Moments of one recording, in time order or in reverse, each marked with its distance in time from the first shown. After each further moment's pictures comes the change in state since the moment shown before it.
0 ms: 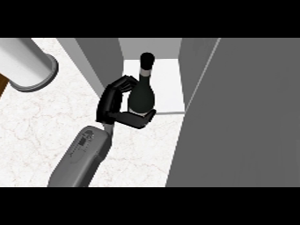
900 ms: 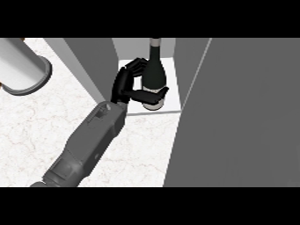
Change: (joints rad) left arm -0.335 0.000 -0.057 0.436 0.215 0.102 -0.099; right arm 0.047 -0.011 0.007 0.003 -0.026 0.027 -0.096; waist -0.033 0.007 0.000
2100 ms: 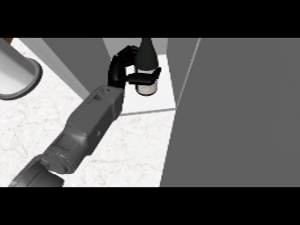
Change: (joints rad) left arm -0.253 0.015 0.091 0.398 0.079 0.087 -0.062; right arm 0.066 0.001 0.009 0.013 -0.036 0.055 -0.127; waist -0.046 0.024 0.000
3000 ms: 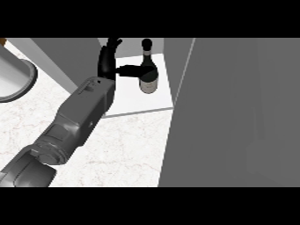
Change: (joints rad) left arm -0.079 0.056 0.005 0.098 -0.041 0.080 -0.062; right arm 0.025 -0.010 0.012 0.003 -0.015 0.038 -0.063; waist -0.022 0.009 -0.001
